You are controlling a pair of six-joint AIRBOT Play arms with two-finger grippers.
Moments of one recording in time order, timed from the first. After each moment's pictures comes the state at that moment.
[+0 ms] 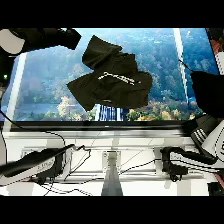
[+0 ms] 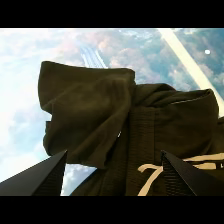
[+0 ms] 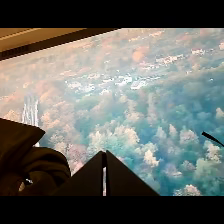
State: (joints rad) left arm -0.25 -1.23 1.51 1.25 -0.85 -1.29; right arm -0.06 -1.34 1.86 -1.52 1.08 1.77
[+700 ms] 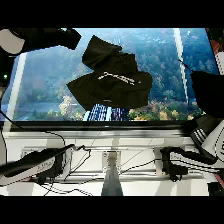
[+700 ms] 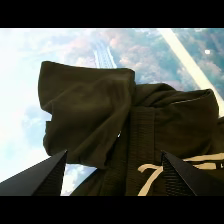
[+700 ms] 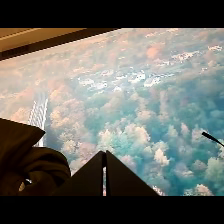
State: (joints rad) left arm -0.25 -1.23 1.51 1.25 -0.85 -1.29; right arm -0.06 -1.34 1.86 -1.51 1.08 1.77
